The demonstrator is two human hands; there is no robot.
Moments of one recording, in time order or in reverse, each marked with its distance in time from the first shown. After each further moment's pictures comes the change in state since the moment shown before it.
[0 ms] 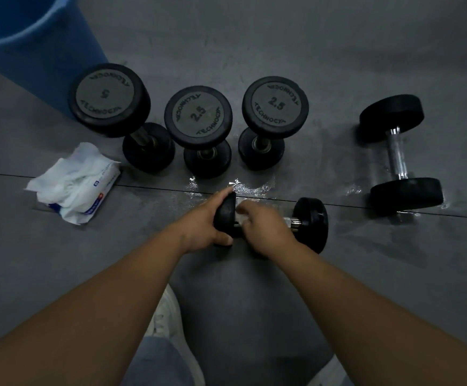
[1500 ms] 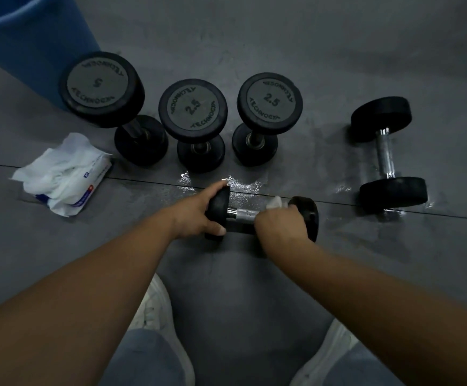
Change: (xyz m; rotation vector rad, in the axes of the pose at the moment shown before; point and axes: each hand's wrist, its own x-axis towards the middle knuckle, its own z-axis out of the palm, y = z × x) left_hand -0.003 0.016 -0.012 0.032 -0.064 -0.057; right_hand -0.023 0.002 -0.029 -0.935 -0.207 -0.066
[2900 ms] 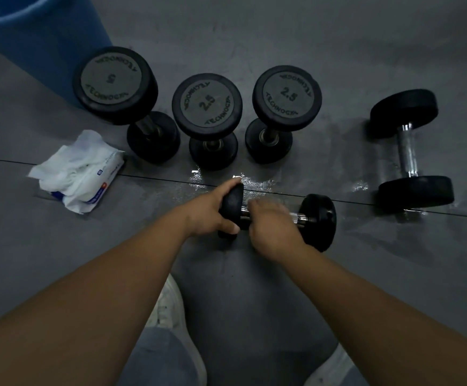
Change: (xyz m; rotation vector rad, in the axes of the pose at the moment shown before) left_hand -0.002 0.001 0.000 -0.068 -0.002 -0.002; right_hand 0.026 -0.026 0.025 0.685 0.209 0.030
